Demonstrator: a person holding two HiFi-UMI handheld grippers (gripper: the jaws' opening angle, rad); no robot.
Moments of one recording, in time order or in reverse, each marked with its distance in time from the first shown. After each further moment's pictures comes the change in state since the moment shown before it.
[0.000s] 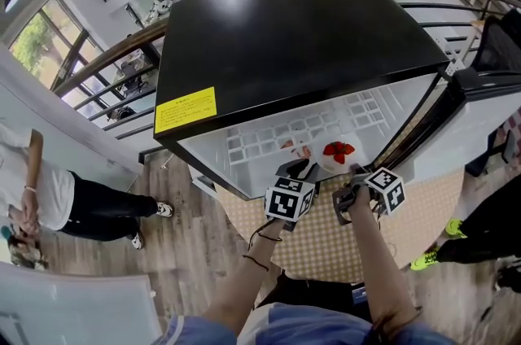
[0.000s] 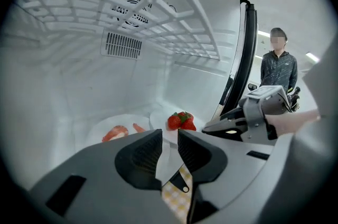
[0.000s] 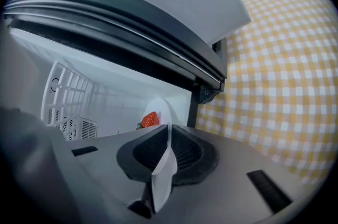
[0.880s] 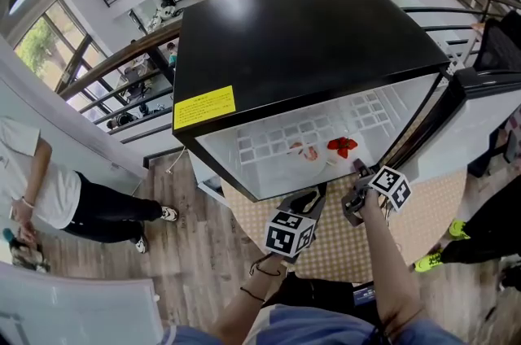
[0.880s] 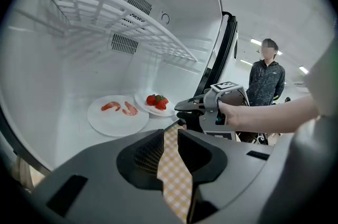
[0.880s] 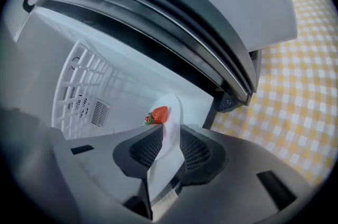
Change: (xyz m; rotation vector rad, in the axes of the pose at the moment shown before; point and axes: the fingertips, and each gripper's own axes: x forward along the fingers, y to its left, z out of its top) left arm -0.062 -0.046 -0.045 -0.072 0.011 -0.101; right arm 0.003 0.023 -0.004 -0.246 0.054 0.135
